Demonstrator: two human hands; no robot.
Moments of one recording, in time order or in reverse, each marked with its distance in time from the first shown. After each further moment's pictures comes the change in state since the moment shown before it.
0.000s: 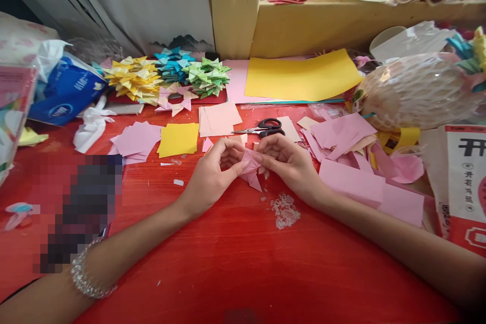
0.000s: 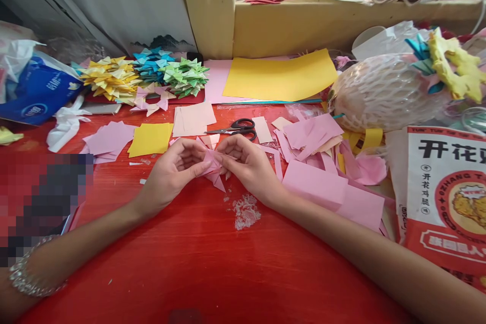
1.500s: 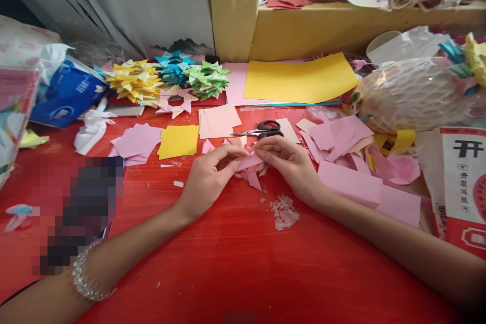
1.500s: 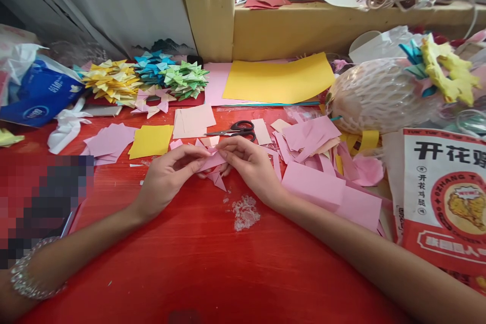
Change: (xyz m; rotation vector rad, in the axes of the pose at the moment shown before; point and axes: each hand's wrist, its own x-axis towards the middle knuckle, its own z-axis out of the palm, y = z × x) left_hand -0.004 0.006 -0.002 0.133 0.043 0.055; right_hand 0.001 0.000 -0.003 -0.044 0.028 0.015
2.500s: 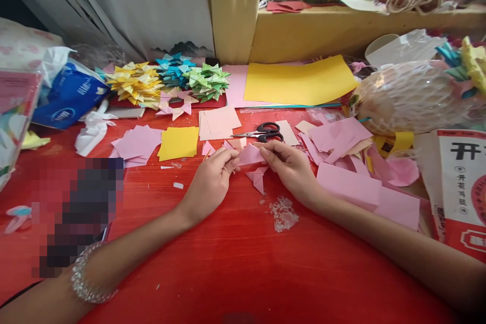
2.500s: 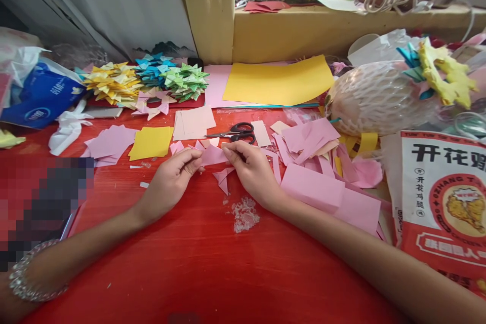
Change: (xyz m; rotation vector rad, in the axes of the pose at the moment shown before) left_hand 0.001 -0.004 -0.001 0.189 -0.045 -0.004; right_hand 0.000 0.001 -0.001 -0.368 0.086 -0.067
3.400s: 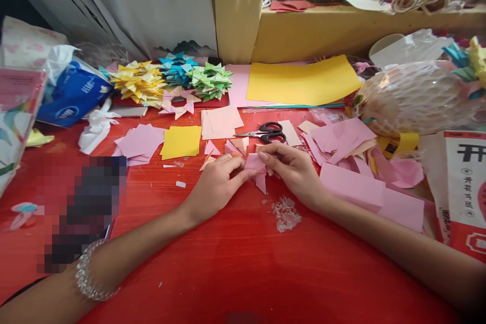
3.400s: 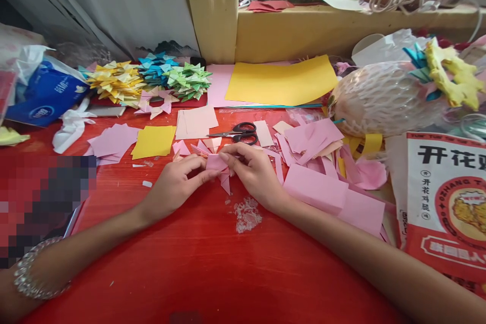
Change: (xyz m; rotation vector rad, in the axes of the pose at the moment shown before) left_hand 0.001 0.007 0.001 0.264 -0.111 0.071; right_hand -0.003 -0.002 -0.001 0.108 -0.078 -0.038
